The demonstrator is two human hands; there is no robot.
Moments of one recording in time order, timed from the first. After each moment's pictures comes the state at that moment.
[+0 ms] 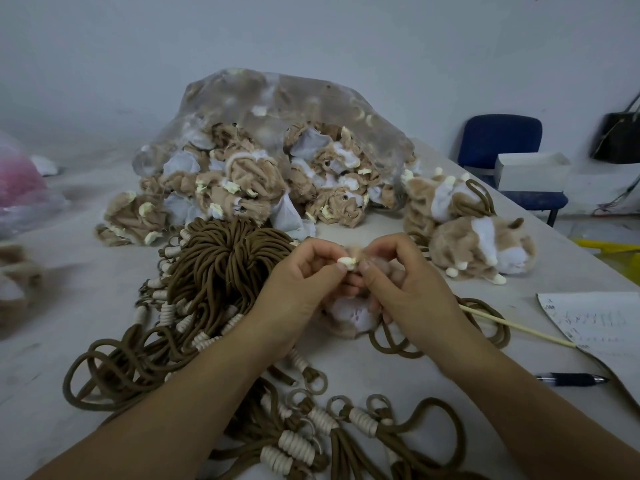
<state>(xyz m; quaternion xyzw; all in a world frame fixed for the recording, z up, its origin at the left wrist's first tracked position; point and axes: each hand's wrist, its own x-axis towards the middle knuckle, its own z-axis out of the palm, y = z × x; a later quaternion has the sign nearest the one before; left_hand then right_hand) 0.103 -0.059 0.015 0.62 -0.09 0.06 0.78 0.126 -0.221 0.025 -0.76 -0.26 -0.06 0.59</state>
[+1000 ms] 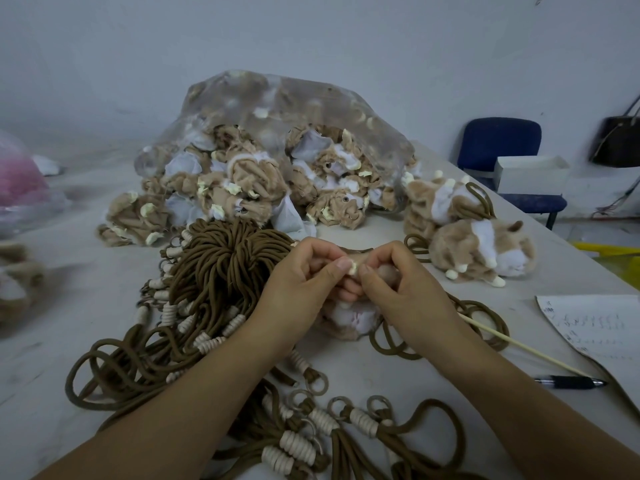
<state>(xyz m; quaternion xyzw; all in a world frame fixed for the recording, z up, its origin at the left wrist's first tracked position) 0.099 -0.060 0.019 0.69 -0.10 0.12 0.71 0.134 -0.221 0.016 -0.83 -0.23 -0.08 0.51</state>
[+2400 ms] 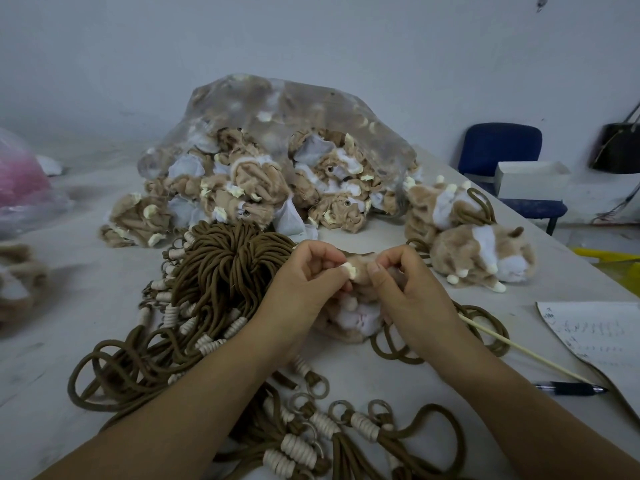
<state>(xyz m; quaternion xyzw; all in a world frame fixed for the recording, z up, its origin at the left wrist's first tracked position) 0.102 -0.062 0.018 0.67 -0.05 0.11 0.73 0.135 -0.222 0.015 -0.80 -0.22 -0.08 0.55</state>
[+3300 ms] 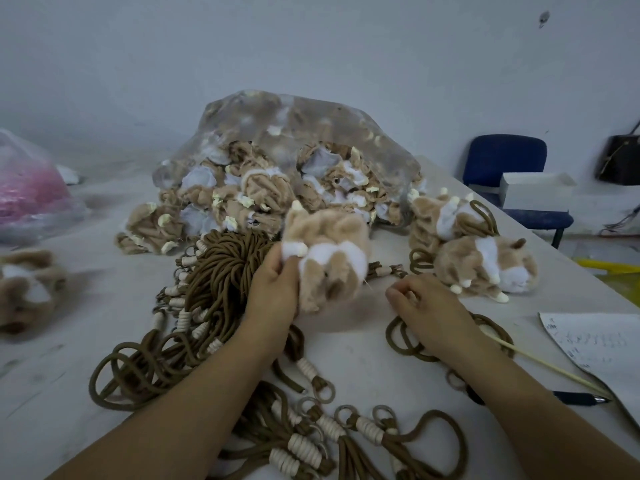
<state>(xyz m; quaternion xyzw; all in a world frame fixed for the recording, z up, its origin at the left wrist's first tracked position) 0.112 -0.040 0.014 0.64 0.05 0.23 0.73 0.162 -0.246 -0.001 -0.92 -0.18 -0.06 0.35</state>
